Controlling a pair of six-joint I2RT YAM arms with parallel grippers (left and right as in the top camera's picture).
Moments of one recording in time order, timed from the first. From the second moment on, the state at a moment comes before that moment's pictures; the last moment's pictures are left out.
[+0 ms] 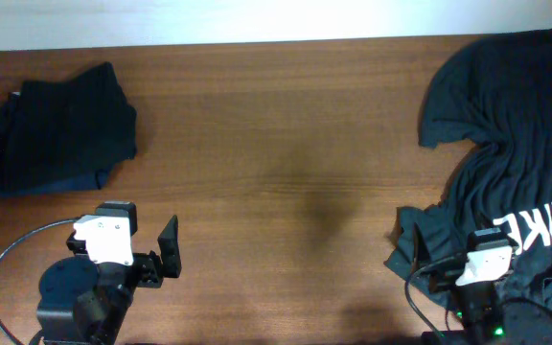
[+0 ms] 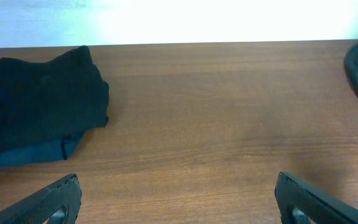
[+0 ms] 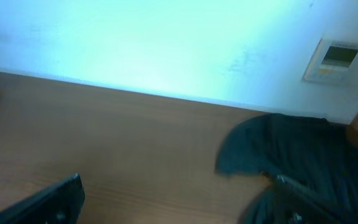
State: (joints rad) left arm -0.09 0.50 0.86 -0.81 0.04 -0.05; right arm -0.01 0.07 0.50 -0.56 -0.11 -0.12
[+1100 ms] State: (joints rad) left arm -0.09 0.50 0.85 -0.81 0.04 -0.05; right arm -0.01 0.01 0.01 -0.07 -0.06 -0.13
